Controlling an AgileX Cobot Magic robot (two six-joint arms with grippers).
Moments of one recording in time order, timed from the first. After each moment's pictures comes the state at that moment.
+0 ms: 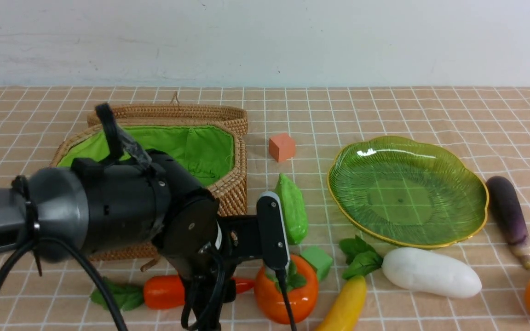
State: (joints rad) right arm 0.63 0.37 -0.89 0.28 1.05 -0.02; left arm -0.67 1.69 -1.06 0.18 0.62 0.63
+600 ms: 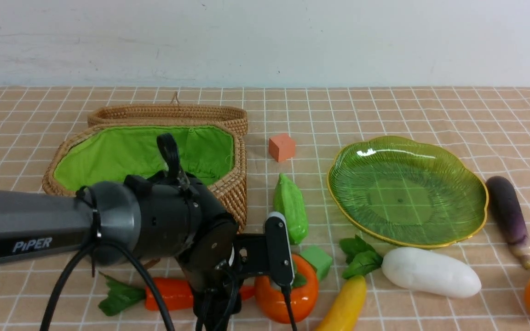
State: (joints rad) right arm 0.63 0.37 -0.89 0.31 1.05 -0.05; left arm -0.67 1.84 -1.07 0.24 0.58 0.56
